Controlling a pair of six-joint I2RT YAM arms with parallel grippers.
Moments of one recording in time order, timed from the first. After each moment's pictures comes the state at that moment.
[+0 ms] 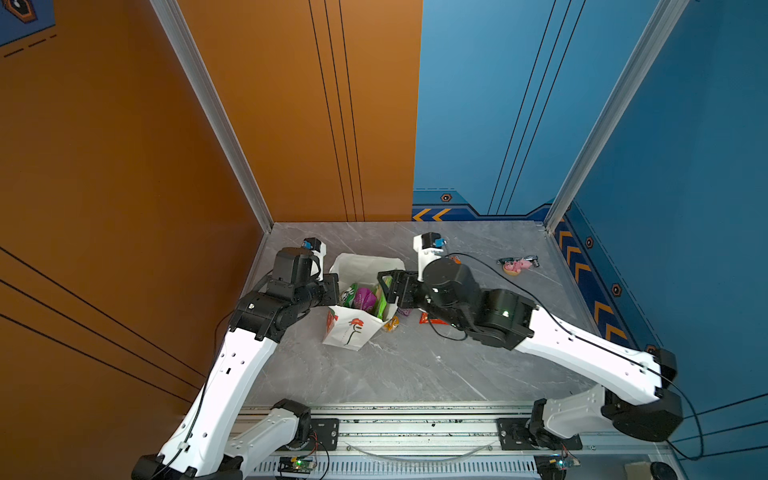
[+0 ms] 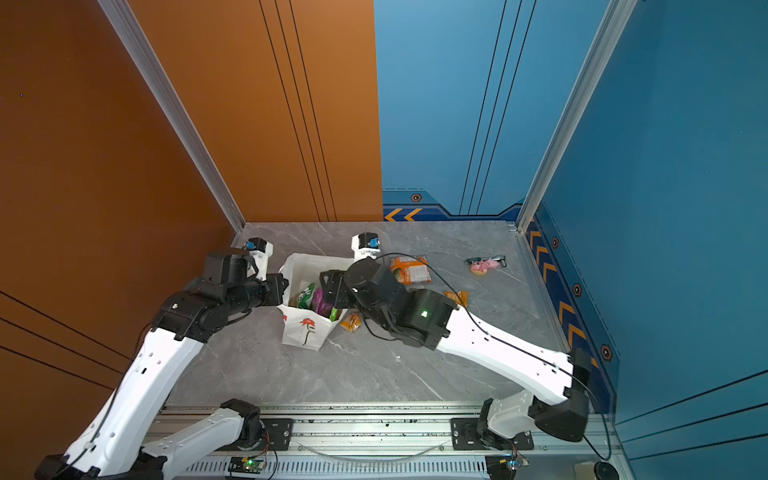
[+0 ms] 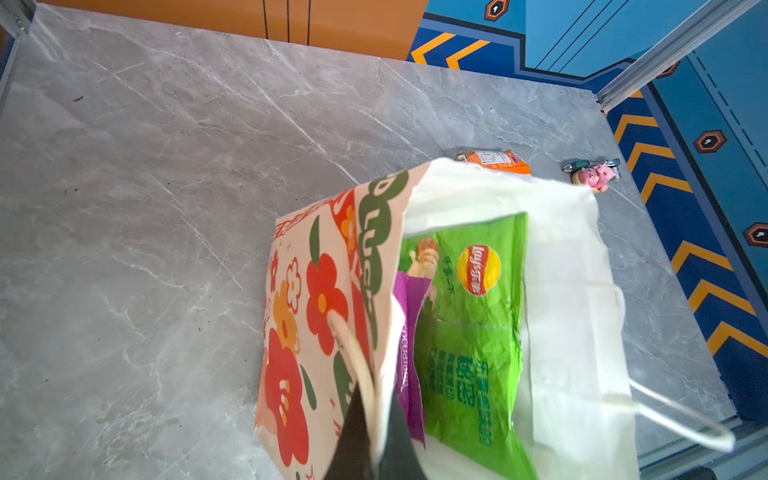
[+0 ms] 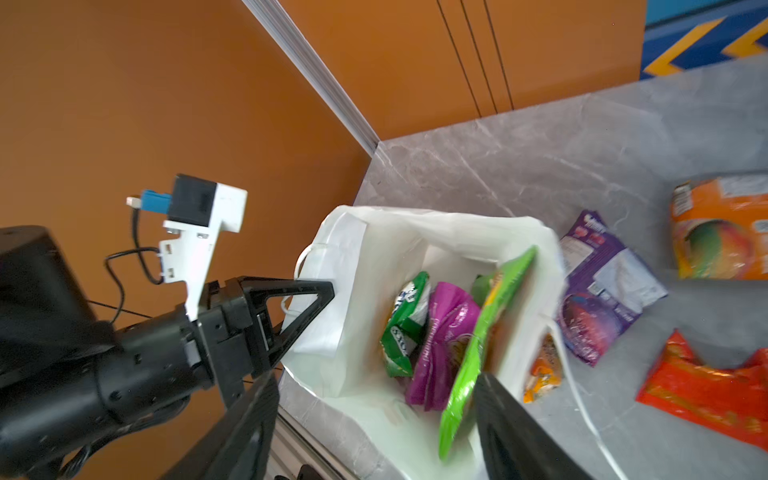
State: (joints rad) left arm -0.28 1.01 1.22 -0.92 0.06 -0.33; right arm 1.11 1.34 1.49 -0.53 0.36 0.80
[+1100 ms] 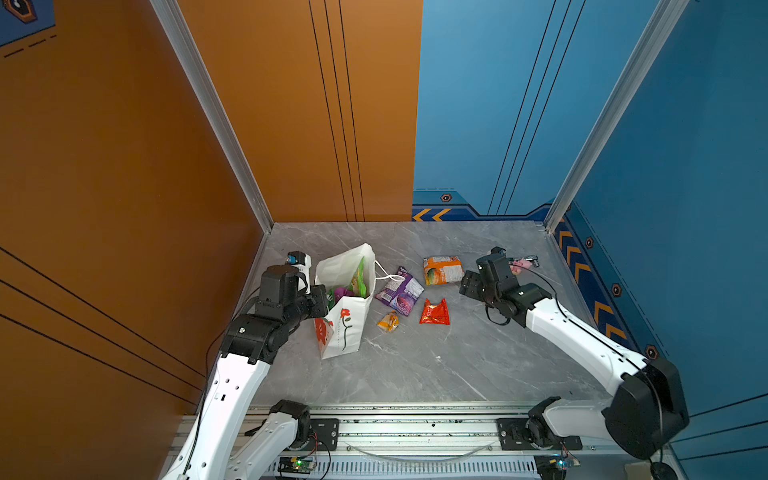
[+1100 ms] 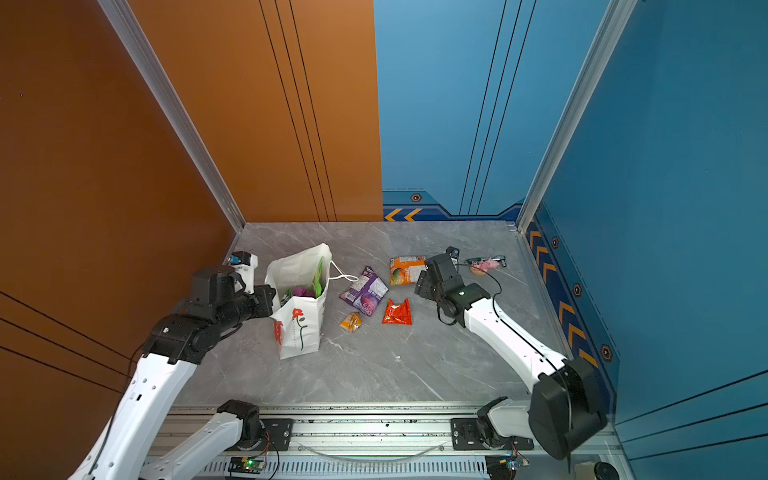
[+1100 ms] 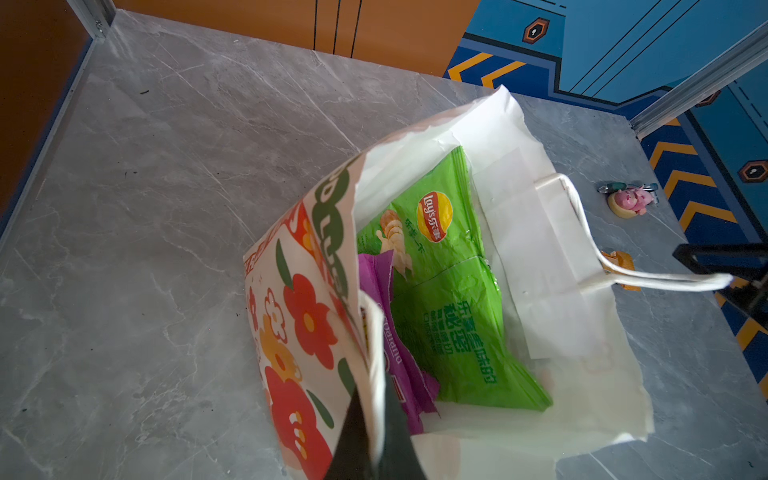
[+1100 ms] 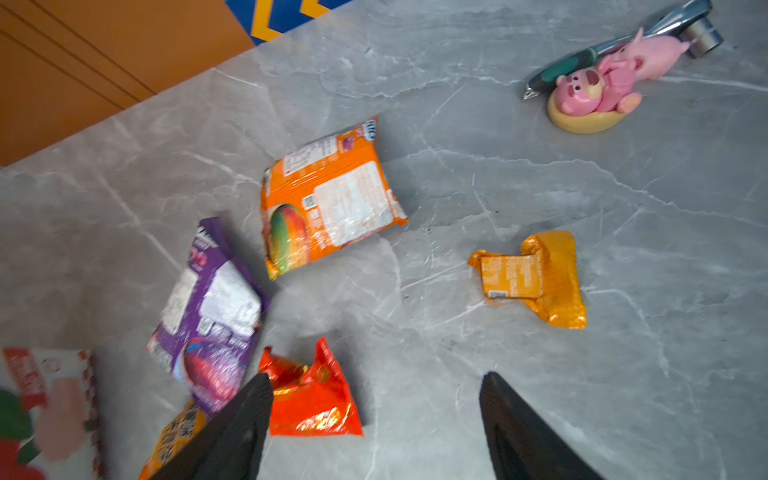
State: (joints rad) left arm -0.20 0.87 1.06 -0.85 0.04 -0.31; right arm 0.42 1.39 1.04 -0.49 0.23 0.63
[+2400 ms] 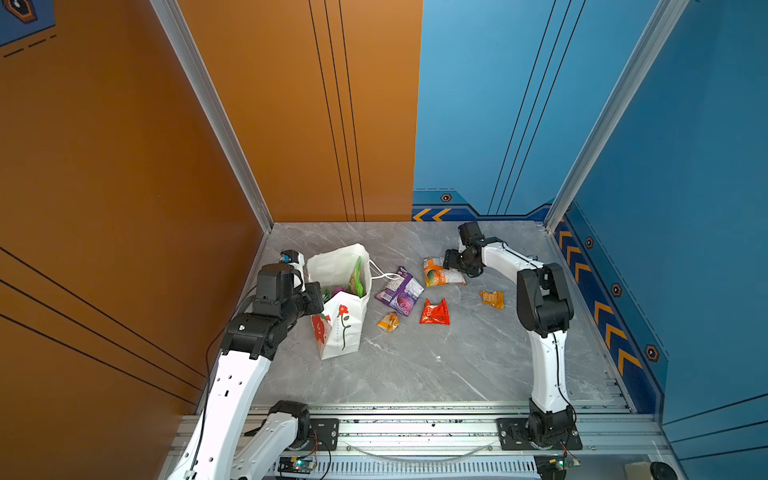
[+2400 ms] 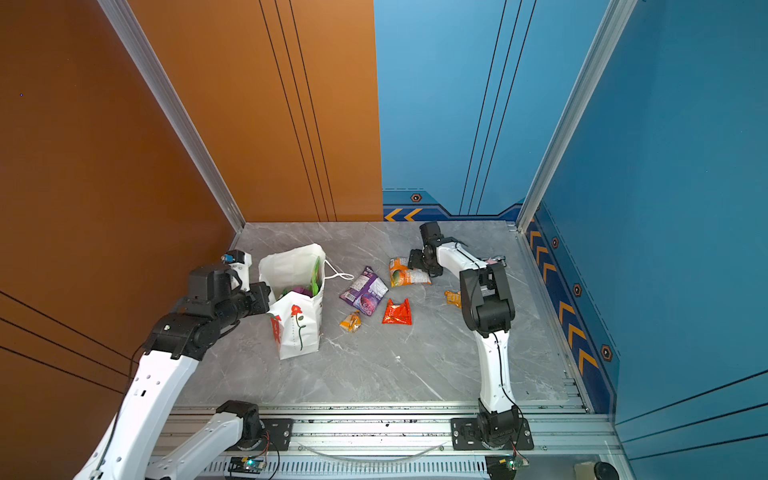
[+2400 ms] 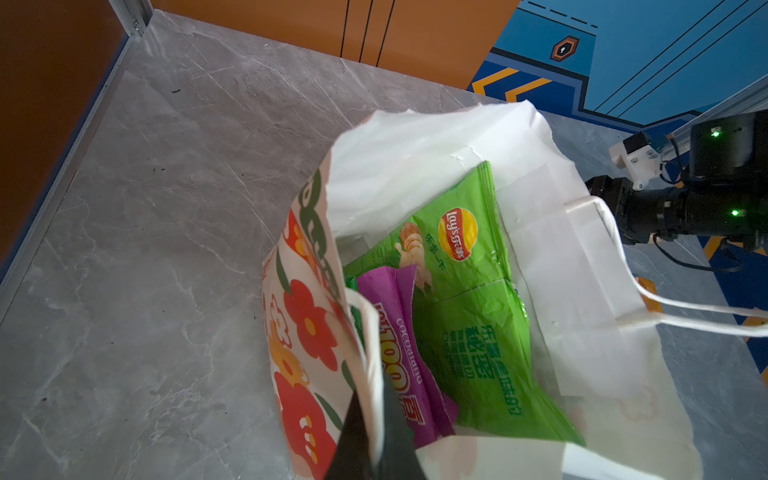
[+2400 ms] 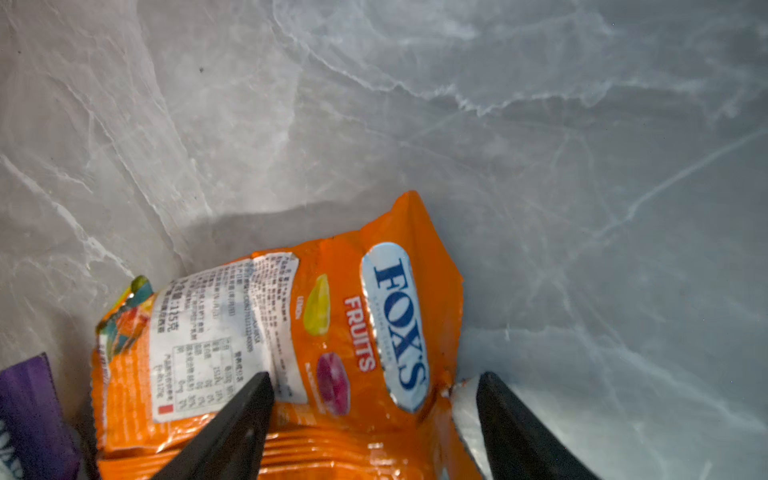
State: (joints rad) left arm -0.13 0.89 1.05 -0.82 0.04 -0.31; right arm 0.26 2.19 1.67 -0.56 -0.08 0.42
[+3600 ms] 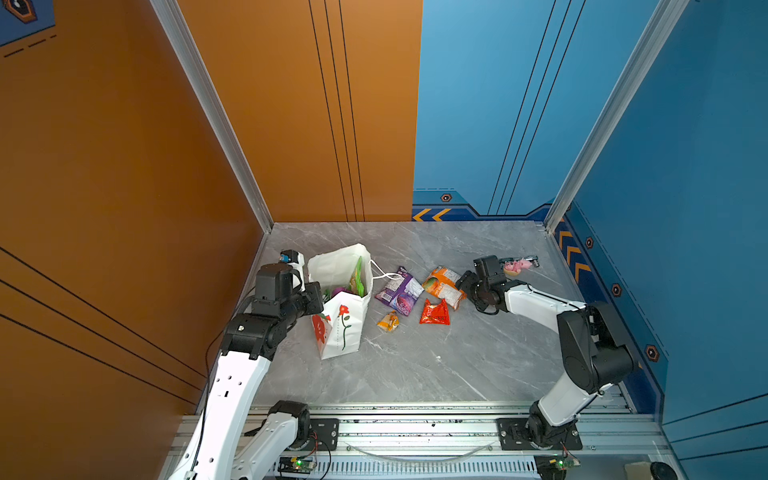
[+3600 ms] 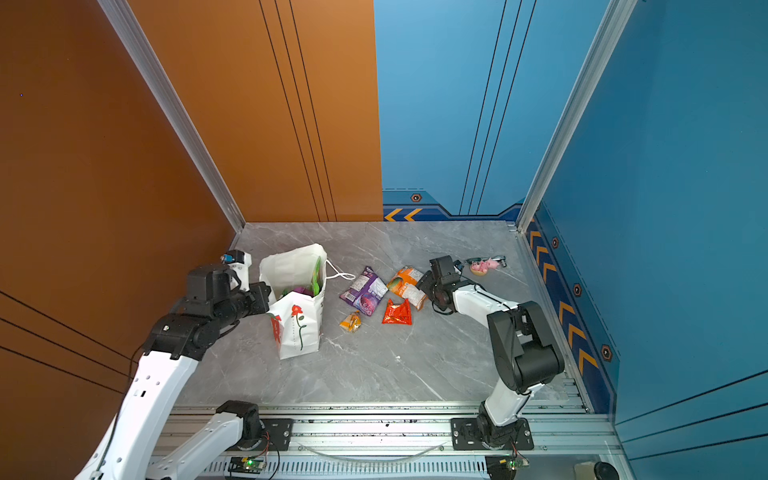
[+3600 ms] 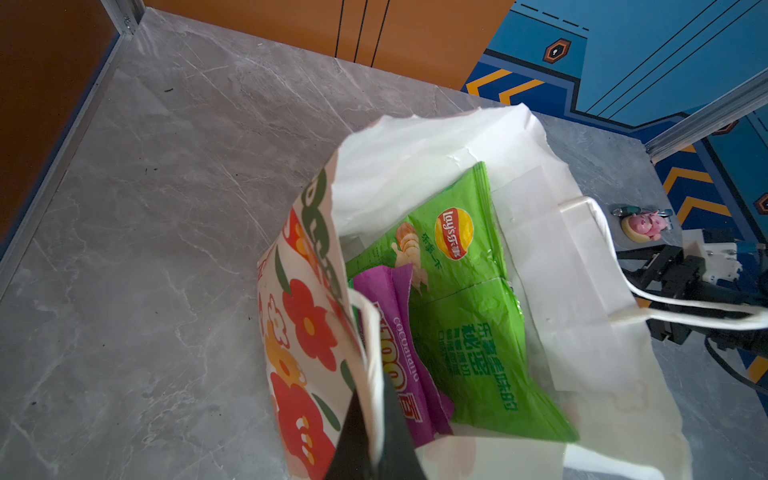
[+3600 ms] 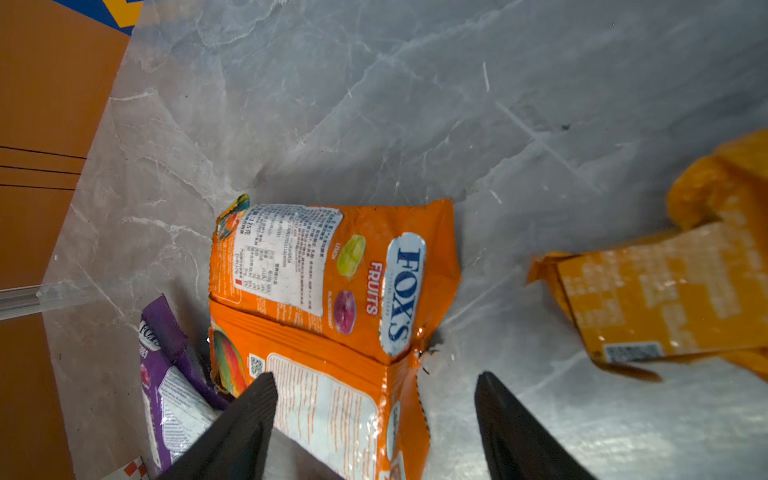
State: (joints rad) left arm -0.12 0.88 1.05 -0.82 0.06 -0.31; right arm 0.32 1.70 0.97 -0.19 0.00 1.00
